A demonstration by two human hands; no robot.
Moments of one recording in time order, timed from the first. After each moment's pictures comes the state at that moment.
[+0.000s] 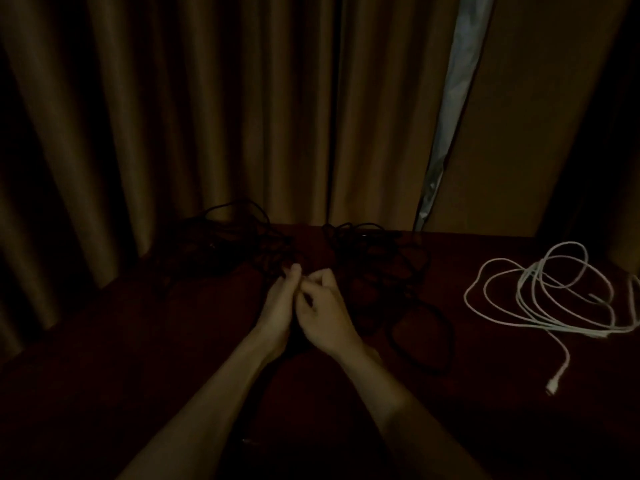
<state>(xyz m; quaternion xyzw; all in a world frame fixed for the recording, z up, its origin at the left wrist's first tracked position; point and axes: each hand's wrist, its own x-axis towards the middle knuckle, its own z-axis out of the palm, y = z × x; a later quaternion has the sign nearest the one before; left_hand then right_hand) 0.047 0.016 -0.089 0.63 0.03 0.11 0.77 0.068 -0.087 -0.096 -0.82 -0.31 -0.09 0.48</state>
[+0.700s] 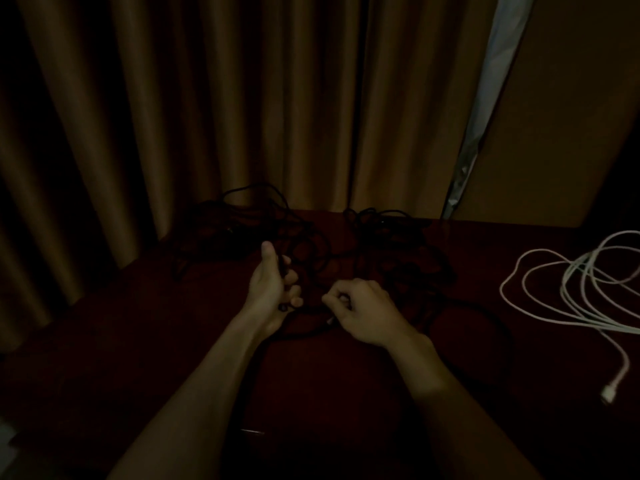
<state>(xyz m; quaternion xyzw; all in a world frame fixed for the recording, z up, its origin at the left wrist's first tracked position) 0.061 0.059 -0.097 0.57 0.13 0.14 0.80 0.101 -0.118 -0.112 -0.89 -0.34 -0.05 0.31</state>
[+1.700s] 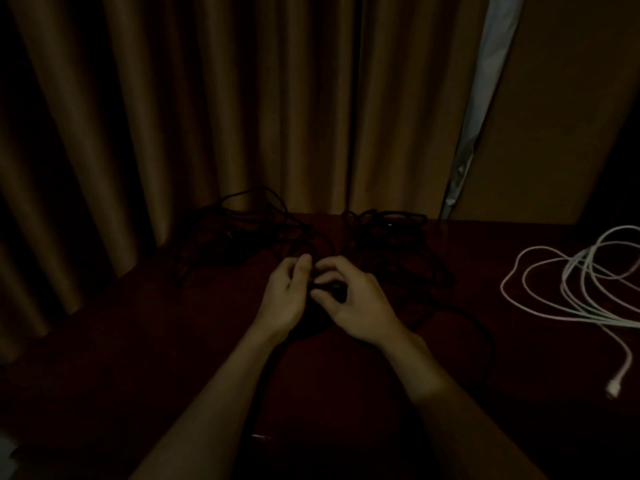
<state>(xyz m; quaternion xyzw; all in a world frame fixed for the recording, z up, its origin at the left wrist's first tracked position) 0.064 0.055 -0.114 0.78 0.02 0.23 0.58 0.091 -0.102 -0.104 -0.80 -0.36 -0.10 0.47</state>
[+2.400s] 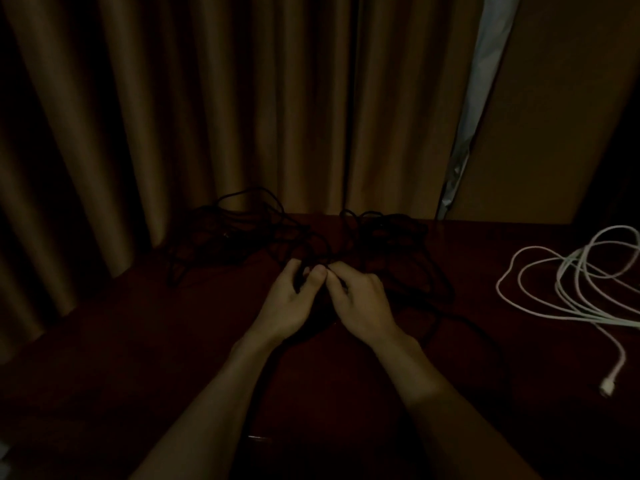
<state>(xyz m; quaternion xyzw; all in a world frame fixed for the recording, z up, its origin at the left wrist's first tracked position) 0.050 0.047 -0.108 0.78 -0.04 0.15 0.60 0.097 -0.103 -0.115 -0.80 -0.35 -0.22 0.44</state>
